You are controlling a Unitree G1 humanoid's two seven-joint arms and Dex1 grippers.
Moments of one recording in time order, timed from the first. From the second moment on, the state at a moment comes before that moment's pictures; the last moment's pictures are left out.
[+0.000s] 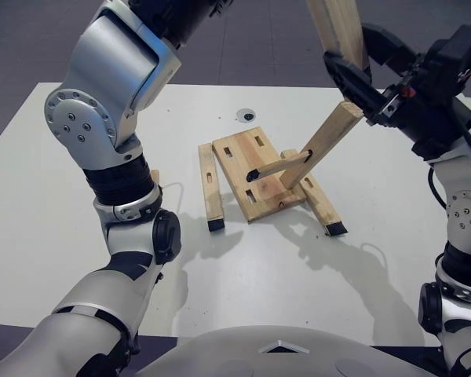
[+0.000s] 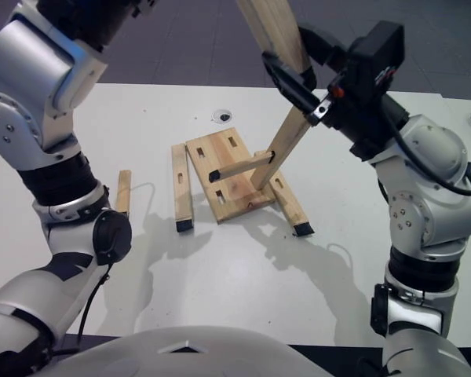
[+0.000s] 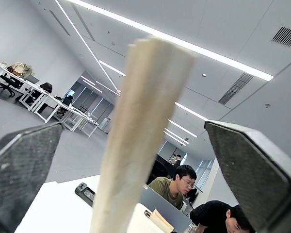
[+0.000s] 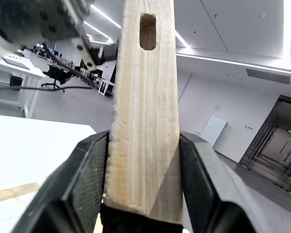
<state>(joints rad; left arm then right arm) -0.98 0.10 0.28 -0.17 -1.57 0.83 0.23 -0.40 -0.60 -0.18 -0.53 0.57 0.45 0.60</state>
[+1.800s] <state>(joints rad) -0.73 0.27 0.40 -0.36 -1.12 0.55 0.15 -0.26 -0.91 -0.46 -0.37 0.93 0.81 0.99</state>
